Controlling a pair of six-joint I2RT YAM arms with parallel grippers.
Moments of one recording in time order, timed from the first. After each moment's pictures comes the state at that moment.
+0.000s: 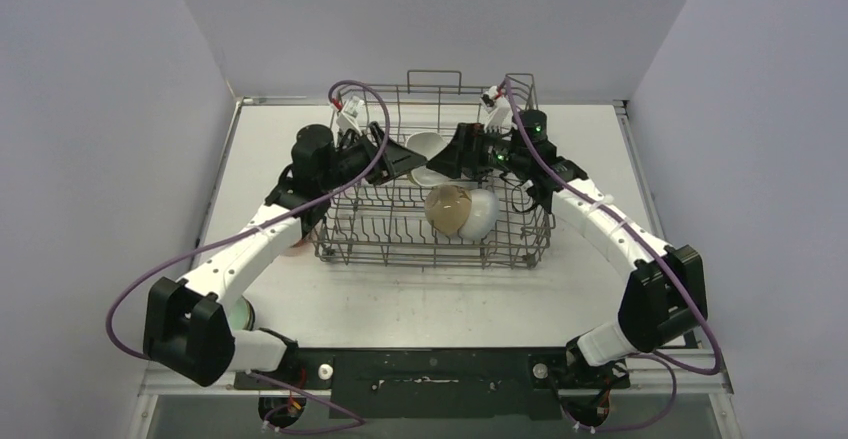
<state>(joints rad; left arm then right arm) -0.44 1.31 0.99 0.21 0.57 -1.01 0.44 1.49 1.18 -0.01 -0.62 0.50</state>
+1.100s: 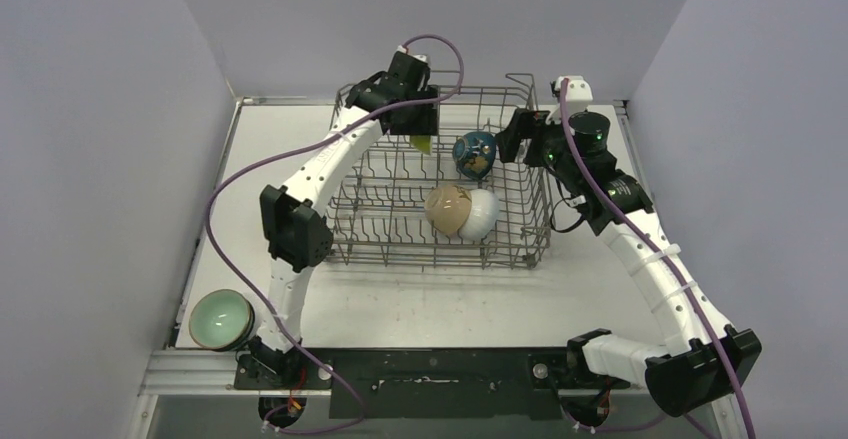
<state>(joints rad) -0.56 2.16 2.31 -0.95 -0.09 -0.45 0.34 1.17 1.22 -0.33 -0.02 0.24</state>
